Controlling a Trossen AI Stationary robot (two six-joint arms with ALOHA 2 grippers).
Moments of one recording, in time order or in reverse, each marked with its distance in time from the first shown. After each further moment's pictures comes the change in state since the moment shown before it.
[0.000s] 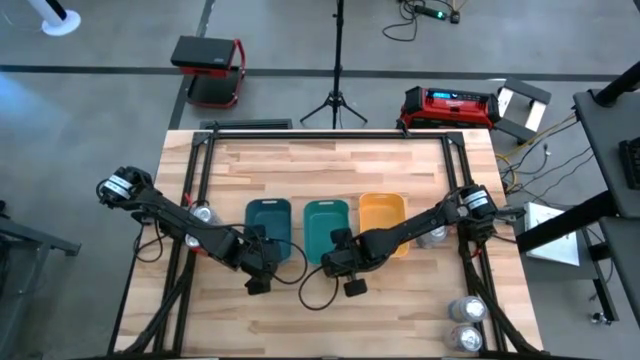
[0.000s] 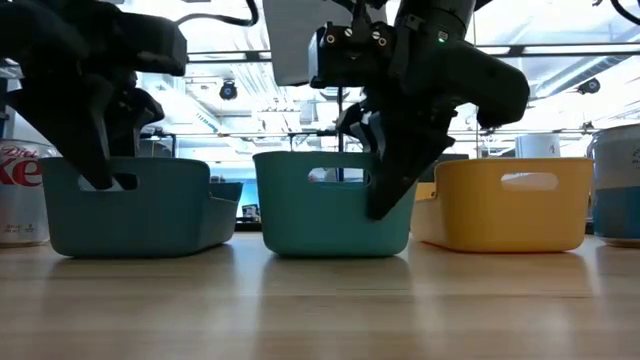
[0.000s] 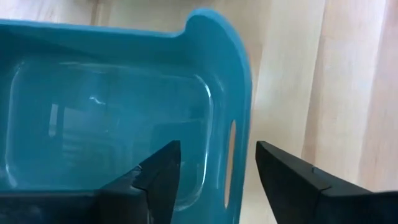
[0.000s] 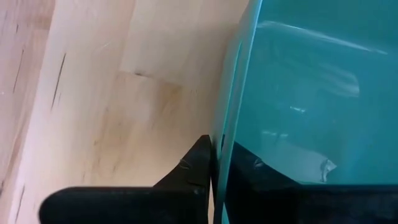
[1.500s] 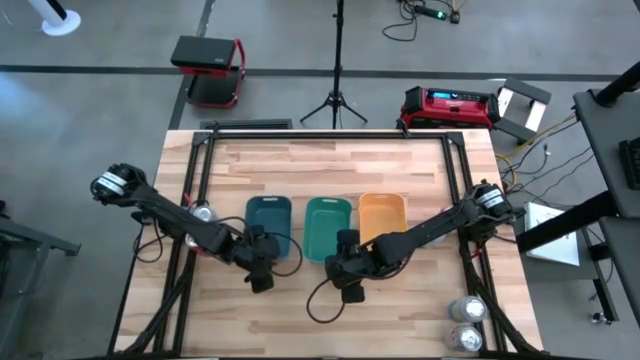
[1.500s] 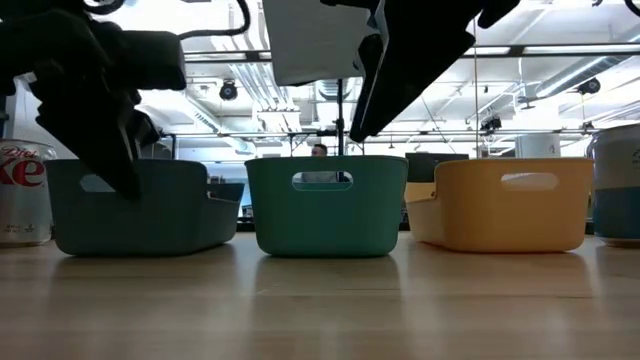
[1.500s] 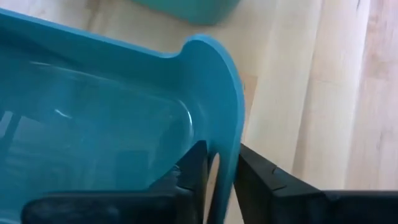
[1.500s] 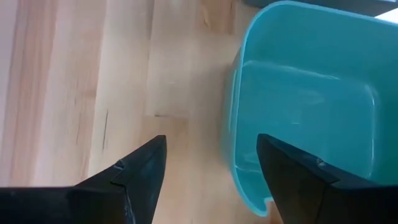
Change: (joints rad) left arm 0.017 -0.061 -0.156 0.271 -0.001 -0.098; right arm 0.079 -0.097 0.051 -0.036 0.133 0.198
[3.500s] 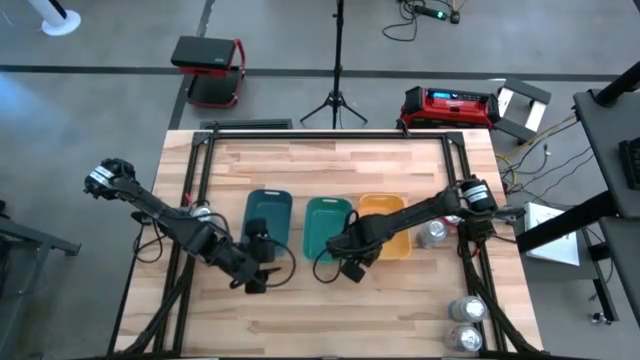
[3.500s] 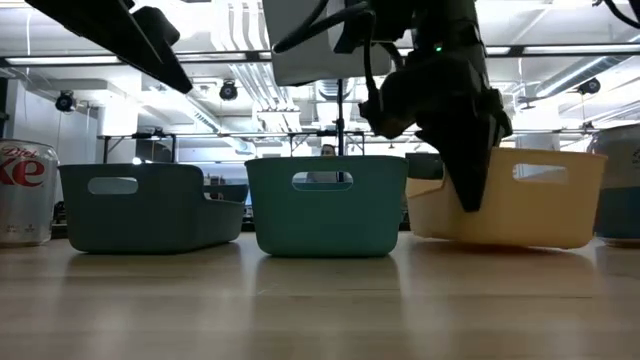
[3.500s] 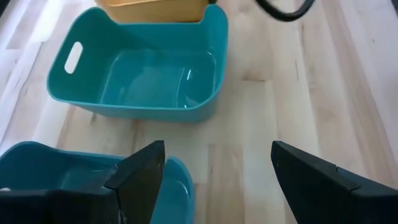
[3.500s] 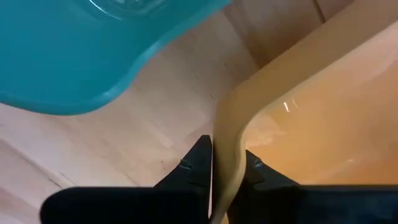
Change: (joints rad) left arm -0.099 -0.132 0.158 -0.102 -0.243 0.280; right arm -0.170 0.082 -0.011 -0.390 -0.330 0.636
